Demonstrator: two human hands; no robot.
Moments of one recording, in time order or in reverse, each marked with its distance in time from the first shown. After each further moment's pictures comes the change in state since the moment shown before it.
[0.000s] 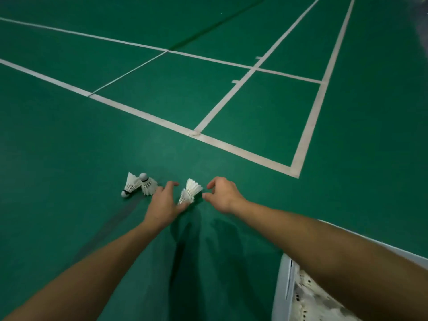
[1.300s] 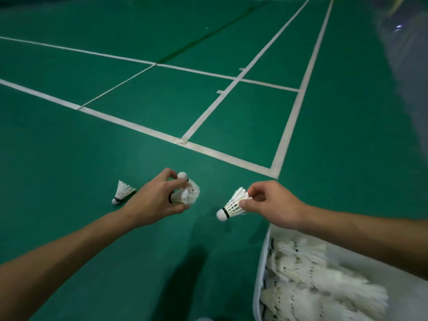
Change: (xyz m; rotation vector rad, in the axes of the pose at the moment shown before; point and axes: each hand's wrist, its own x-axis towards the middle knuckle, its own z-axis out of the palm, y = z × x) left_hand -0.054 0.074 -0.086 0.243 -0.068 0.578; right_hand -0.132 0.053 -0.123 0.116 0.043 -0.096
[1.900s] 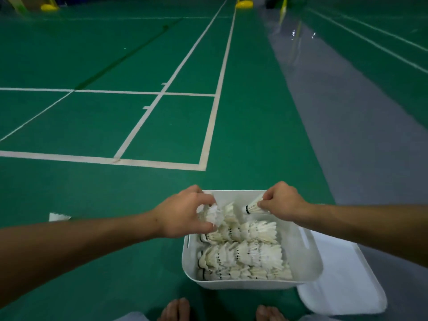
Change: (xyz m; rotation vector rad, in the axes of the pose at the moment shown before) left_hand -0.008 0.264 0.006 0.023 -0.381 0.392; right_hand -0.191 0.113 -0.096 -0.128 0.378 0.496
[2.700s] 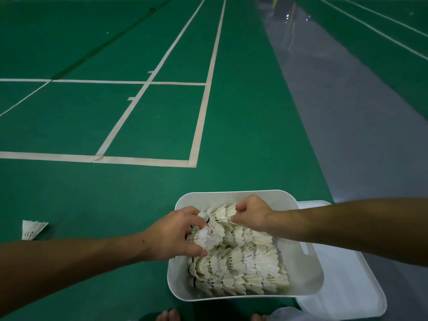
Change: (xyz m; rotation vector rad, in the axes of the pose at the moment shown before) left_hand 0.032 -0.034 0.056 -0.261 -0.100 0.017; right_hand 0.041 0.001 0.063 0.134 -0.219 0.048
